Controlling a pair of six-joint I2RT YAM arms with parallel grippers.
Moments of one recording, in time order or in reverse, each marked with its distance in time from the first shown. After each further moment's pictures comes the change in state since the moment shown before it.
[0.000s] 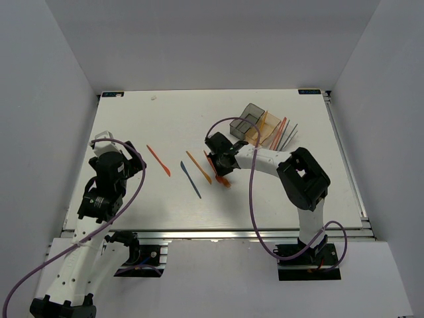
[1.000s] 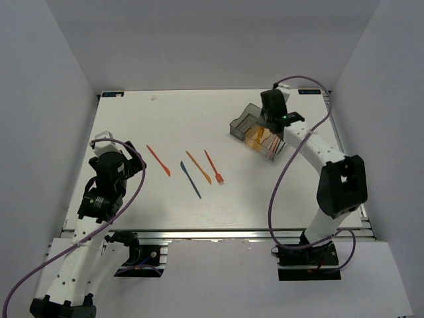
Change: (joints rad) left arm 0.000 0.000 0.000 0.000 0.000 0.000; right arm -0.383 -0.263 0.049 0.098 0.227 0.211
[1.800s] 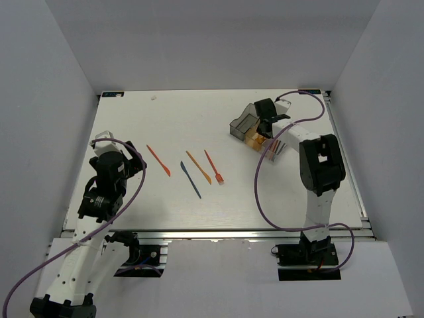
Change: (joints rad) left arm 0.000 0.004 0.000 0.001 0.005 0.000; right arm -0.082 0.326 0.100 -0.005 0.138 0.224
